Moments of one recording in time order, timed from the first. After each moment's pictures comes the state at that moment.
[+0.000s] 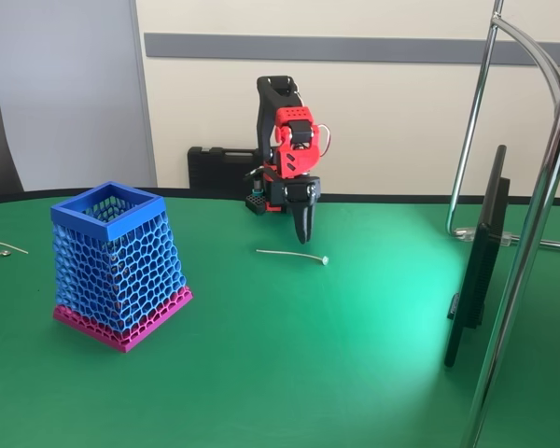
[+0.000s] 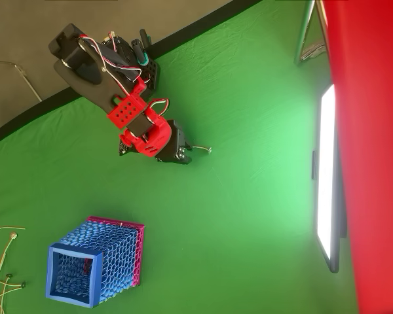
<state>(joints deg) -18.8 107.9 131.0 50.5 38.2</state>
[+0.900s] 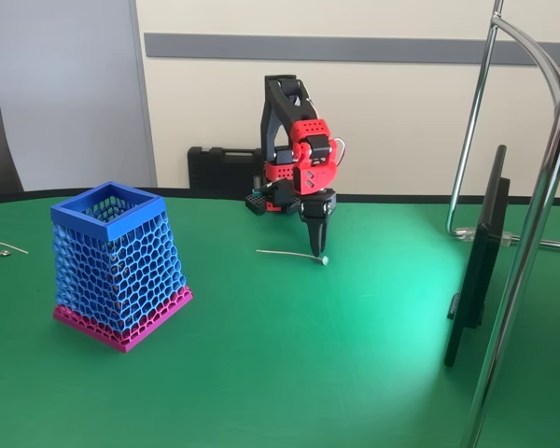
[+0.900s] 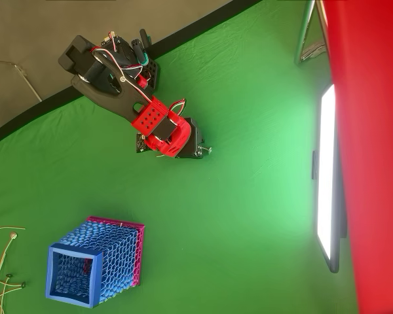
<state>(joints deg) -24.9 93.4 124.5 49.1 44.6</state>
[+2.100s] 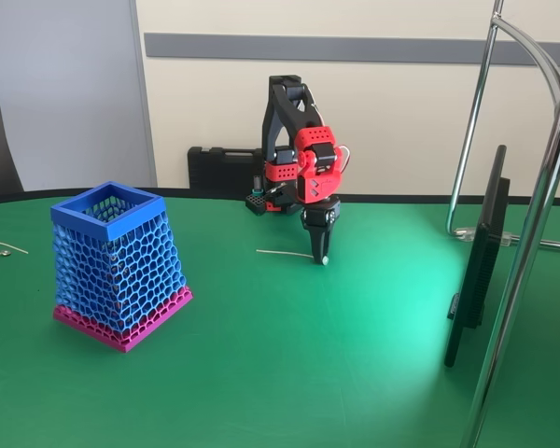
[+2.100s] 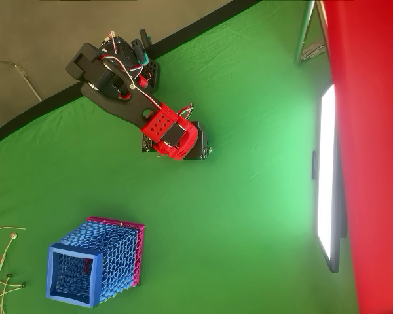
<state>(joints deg) -25.1 85.5 118.8 50.2 49.0</state>
